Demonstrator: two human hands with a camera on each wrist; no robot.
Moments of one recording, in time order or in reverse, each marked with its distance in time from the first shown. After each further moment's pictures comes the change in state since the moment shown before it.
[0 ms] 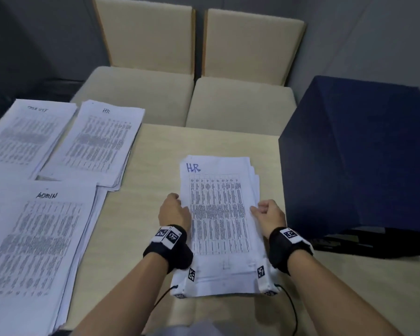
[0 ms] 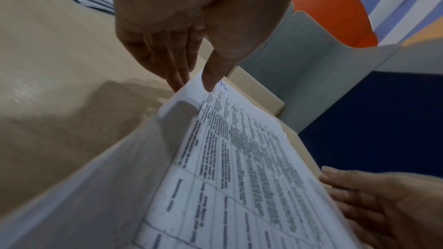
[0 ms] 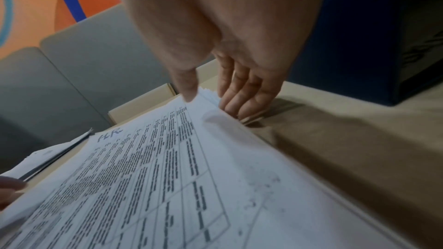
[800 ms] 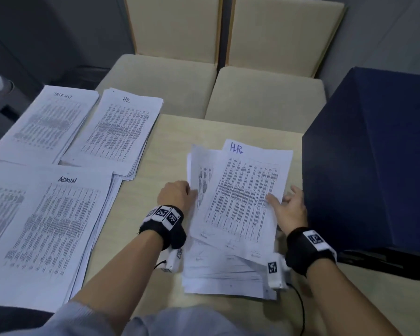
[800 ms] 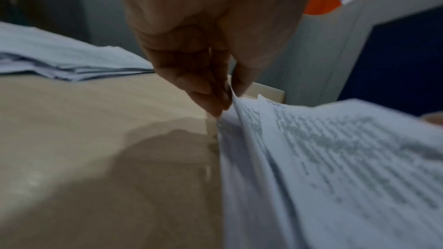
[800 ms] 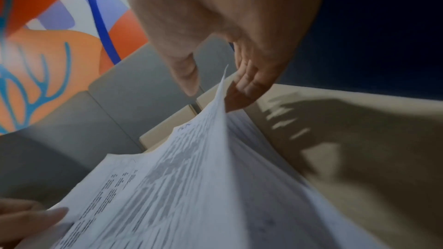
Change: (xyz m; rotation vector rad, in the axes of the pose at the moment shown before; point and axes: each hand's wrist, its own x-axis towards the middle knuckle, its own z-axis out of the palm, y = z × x) left_hand 0.032 0.006 -0.028 0.432 -0.021 0.150; right_hand 0.007 -0.029 -0.017 0.145 0.032 -0.039
